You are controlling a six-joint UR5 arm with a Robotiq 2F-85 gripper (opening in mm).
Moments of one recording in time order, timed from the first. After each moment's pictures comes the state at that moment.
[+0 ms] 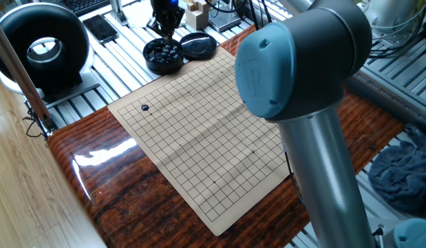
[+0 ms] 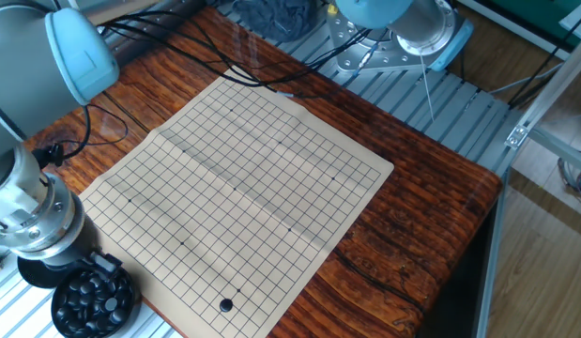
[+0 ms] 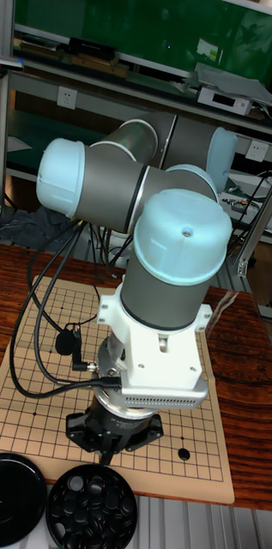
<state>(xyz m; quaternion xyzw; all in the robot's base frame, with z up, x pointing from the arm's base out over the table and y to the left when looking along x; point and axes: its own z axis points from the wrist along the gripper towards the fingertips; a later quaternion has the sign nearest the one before) 0.781 -0.005 0.099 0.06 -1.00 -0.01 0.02</state>
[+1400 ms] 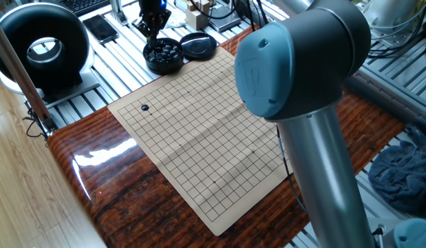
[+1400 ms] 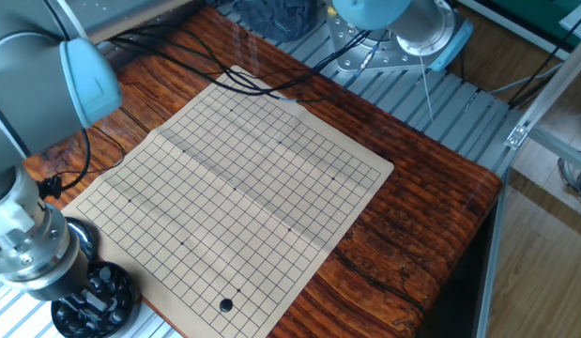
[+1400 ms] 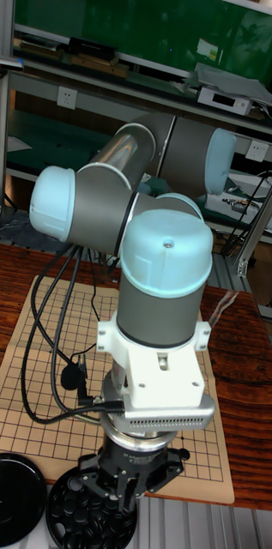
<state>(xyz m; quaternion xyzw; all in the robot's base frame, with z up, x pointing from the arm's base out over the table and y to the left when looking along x) 0.836 0.033 0.083 0.08 -0.99 -0.07 -0.06</state>
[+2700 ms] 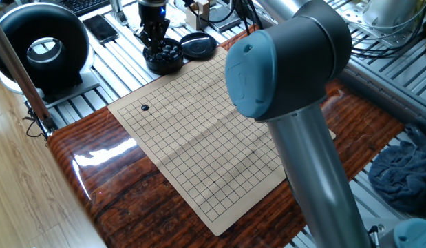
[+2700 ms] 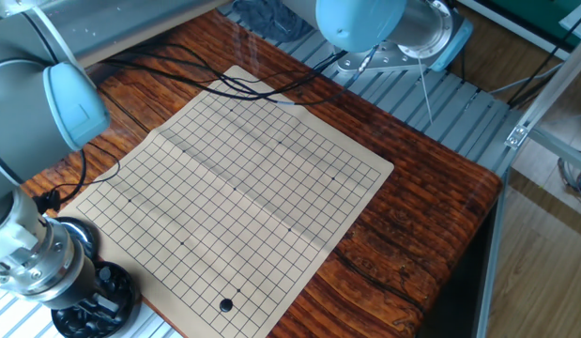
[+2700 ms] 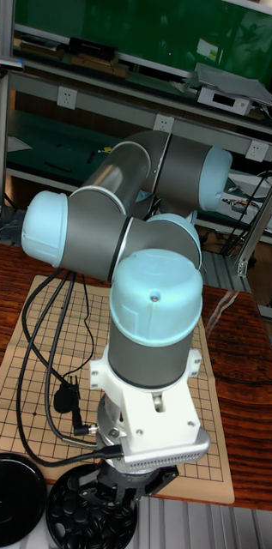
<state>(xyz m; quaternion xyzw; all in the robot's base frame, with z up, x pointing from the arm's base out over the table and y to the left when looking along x) 0.827 0.035 0.056 0.12 -0.99 -0.08 -0.02</state>
